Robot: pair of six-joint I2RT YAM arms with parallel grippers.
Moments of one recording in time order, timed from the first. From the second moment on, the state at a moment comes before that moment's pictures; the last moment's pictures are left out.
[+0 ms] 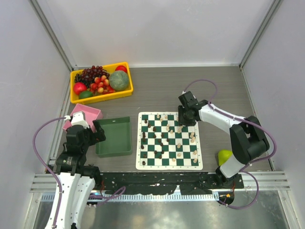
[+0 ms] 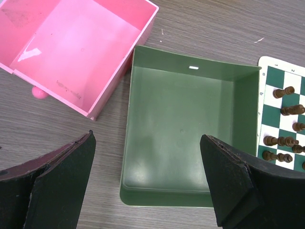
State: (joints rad) left arm -0.06 0.42 0.58 -0.72 -0.13 -0.29; right arm 0.50 1.60 1.02 -0.56 0.08 0.48
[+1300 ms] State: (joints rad) left arm -0.06 0.44 0.58 -0.72 -0.13 -0.30; right arm 0.48 1.59 1.06 -0.56 0.21 0.45
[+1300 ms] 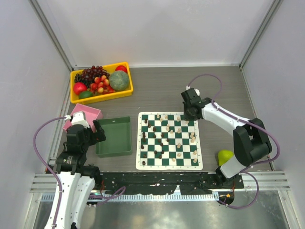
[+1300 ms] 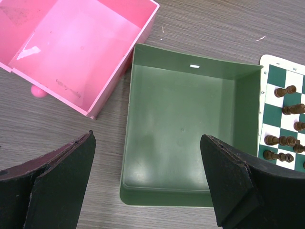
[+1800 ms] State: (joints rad) left arm -0.06 0.44 0.58 -0.72 -0.13 -0.30; right arm 0.43 1.59 1.04 -0.54 0.25 0.43
